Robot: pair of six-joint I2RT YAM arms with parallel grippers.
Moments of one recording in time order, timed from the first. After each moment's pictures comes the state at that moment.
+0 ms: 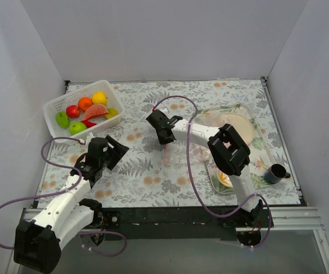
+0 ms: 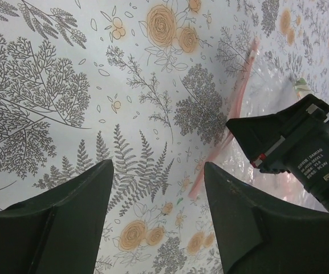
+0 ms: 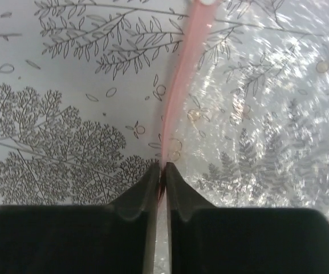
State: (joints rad) left arm -0.31 0.85 0.48 -0.30 -0.09 -1.07; right arm 0.86 2.16 1.64 -0.59 0.35 0.45
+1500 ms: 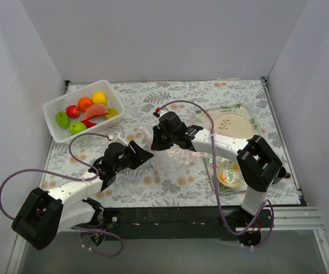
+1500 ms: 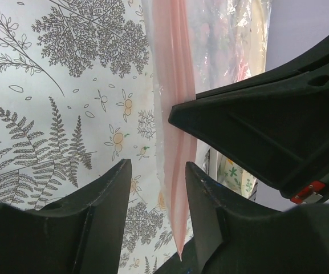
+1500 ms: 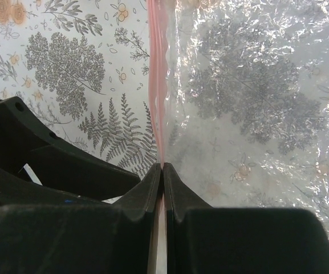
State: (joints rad) left arm -0.55 1.08 0.33 0.29 0.14 -1.07; right arm 0.88 1.77 1.22 -0.19 -0.15 0.55
